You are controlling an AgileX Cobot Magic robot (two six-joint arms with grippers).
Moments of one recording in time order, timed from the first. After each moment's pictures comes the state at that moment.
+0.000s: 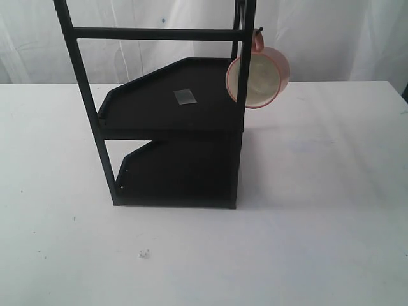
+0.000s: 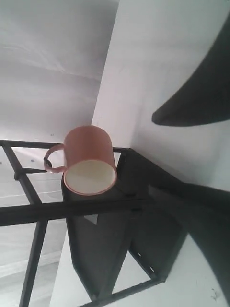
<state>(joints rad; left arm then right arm) -0.01 0.01 0.02 -0.16 0.48 0.08 0.27 0.49 -0.67 0.26 0.54 -0.25</state>
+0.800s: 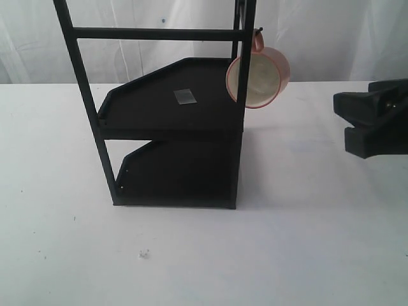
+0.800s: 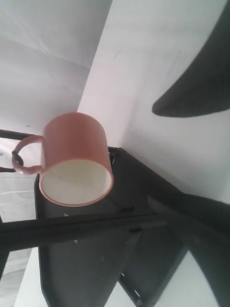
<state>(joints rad) -0.01 0.01 0.02 -0.16 0.48 0.08 0.32 0.83 -0.64 0.42 0.27 -0.50</state>
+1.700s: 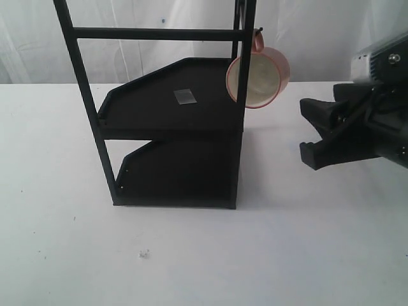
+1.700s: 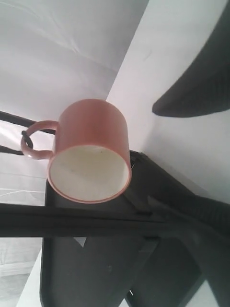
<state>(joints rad) -0.01 0.01 0.02 -0.16 0.48 0.08 0.47 0.97 -0.55 0.46 -0.09 -0.61</state>
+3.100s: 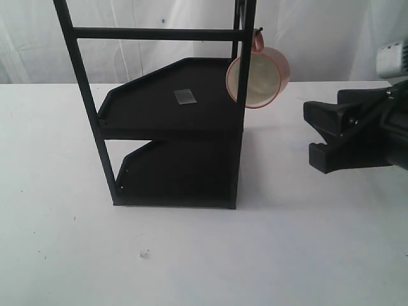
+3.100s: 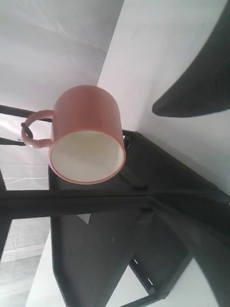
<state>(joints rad) -0.01 0.01 0.02 -0.16 0.48 0.08 0.48 0.89 -0.55 -0.32 0.01 0.29</state>
